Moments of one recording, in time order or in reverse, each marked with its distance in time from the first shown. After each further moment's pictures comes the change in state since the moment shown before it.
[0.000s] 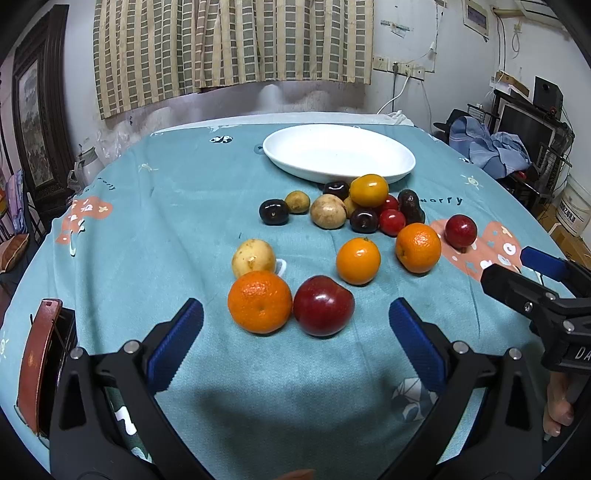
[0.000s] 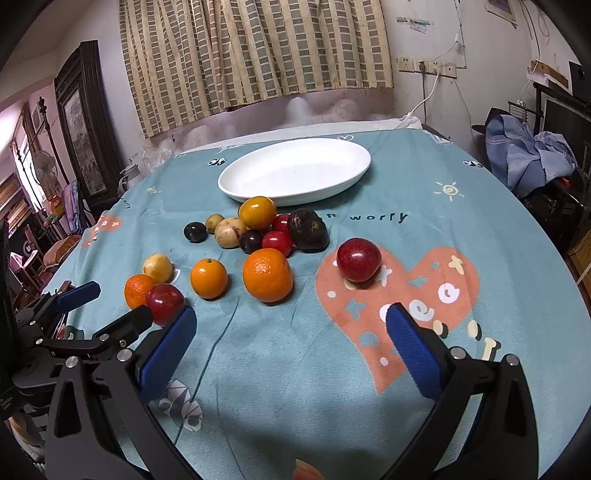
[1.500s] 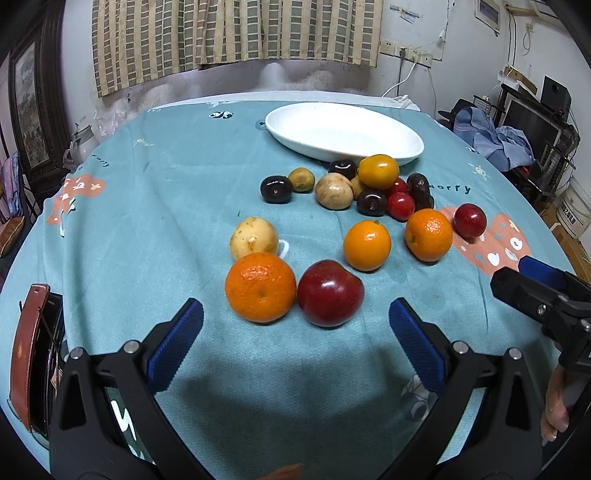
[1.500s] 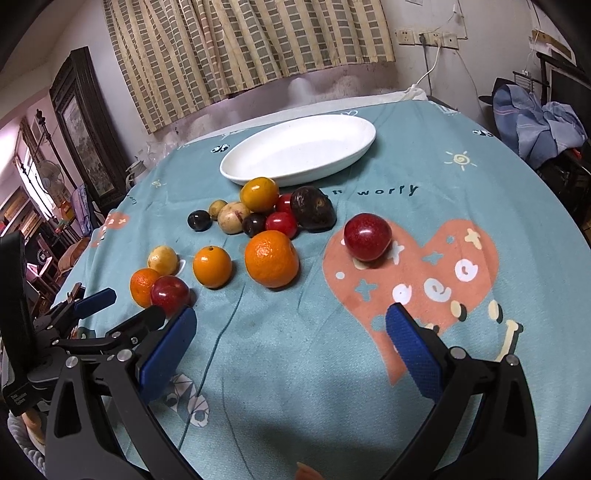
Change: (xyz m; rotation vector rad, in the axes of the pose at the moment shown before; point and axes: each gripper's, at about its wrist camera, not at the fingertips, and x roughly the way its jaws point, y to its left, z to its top) left arm 0.017 0.004 -0.003 -0.034 0.089 -0.016; right arm 0.009 -0.011 -0.004 0.074 0.072 0.067
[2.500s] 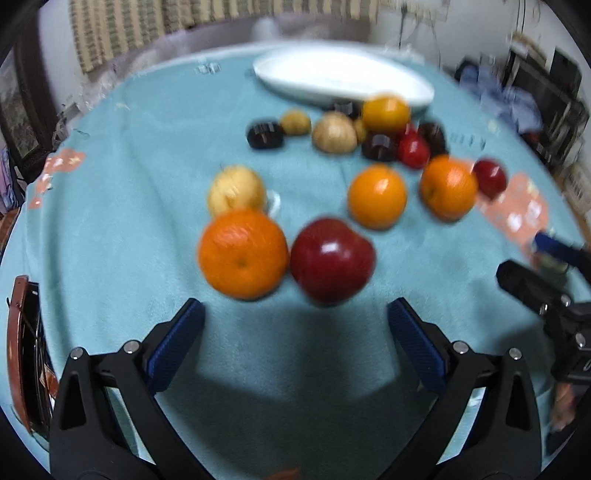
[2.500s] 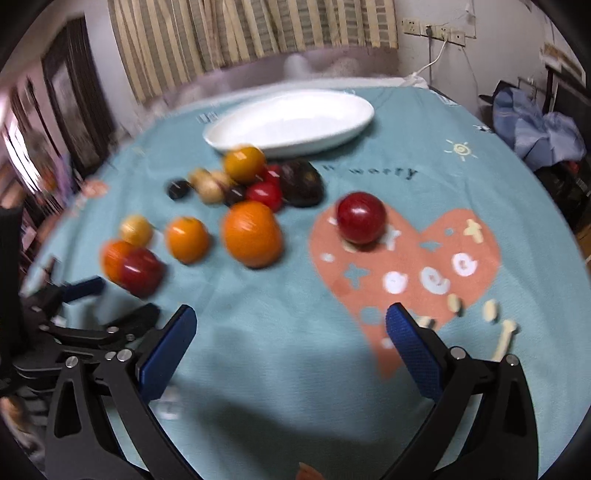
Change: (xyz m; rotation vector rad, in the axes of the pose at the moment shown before) left arm 0.036 -0.006 -0.003 0.045 0.199 0.013; right arm 0.027 0.002 -0.001 -0.118 0.156 -0.149
